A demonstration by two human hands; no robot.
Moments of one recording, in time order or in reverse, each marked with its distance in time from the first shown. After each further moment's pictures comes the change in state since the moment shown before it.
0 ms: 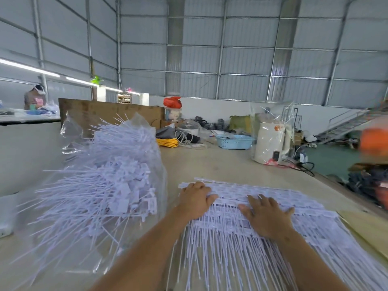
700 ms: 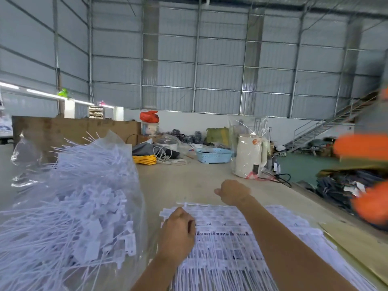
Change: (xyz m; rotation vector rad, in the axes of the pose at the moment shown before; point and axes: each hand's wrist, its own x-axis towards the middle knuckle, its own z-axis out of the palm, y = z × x) left_hand -0.016 0.001 0.007 -0.265 0.403 0.027; right_hand 0.107 -0.040 -0.067 0.168 0.079 0.006
